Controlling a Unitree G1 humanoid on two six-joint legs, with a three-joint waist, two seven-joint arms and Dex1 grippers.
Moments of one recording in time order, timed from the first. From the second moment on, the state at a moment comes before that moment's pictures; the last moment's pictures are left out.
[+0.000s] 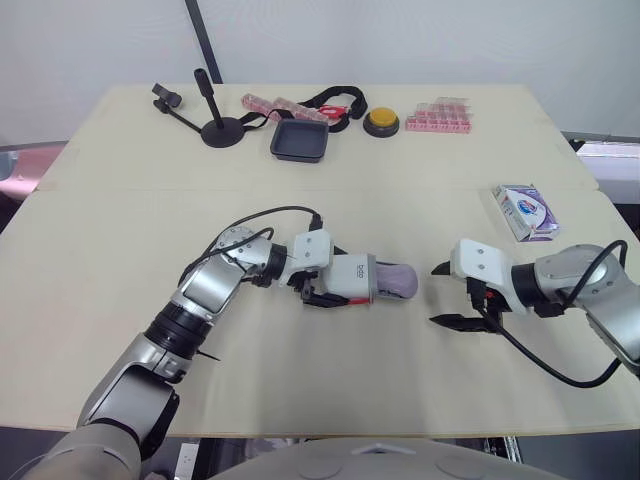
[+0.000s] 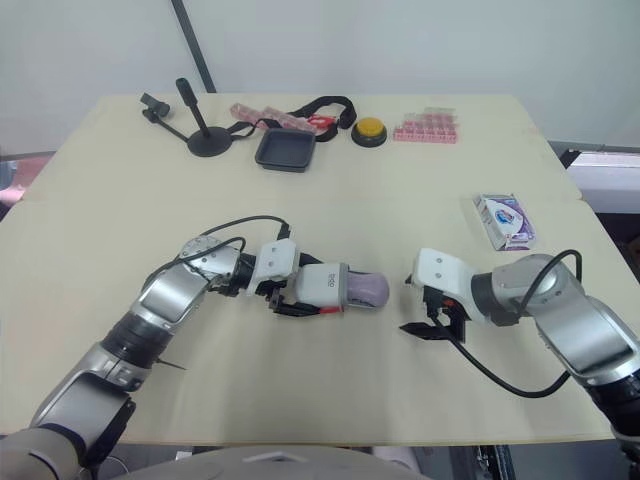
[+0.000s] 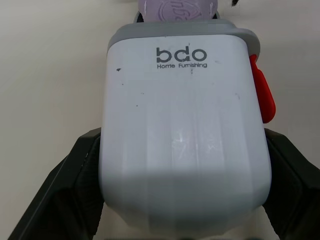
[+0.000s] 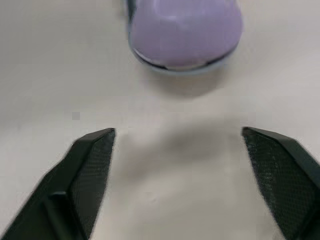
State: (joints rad) left arm -0.51 0.41 -0.40 0.06 -0.09 0.17 -1.20; right arm -0.17 -0.98 0.15 -0.44 0.26 0.62 1.09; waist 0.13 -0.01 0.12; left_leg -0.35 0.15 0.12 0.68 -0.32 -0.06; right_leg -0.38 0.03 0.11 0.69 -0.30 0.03
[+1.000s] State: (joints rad) left arm -0.51 0.41 -0.40 0.06 -0.09 0.17 -1.19; right arm -0.36 -0.86 0.31 -0.46 0.24 0.62 1.09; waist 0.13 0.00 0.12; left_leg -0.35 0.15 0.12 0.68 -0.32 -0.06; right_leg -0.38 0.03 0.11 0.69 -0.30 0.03
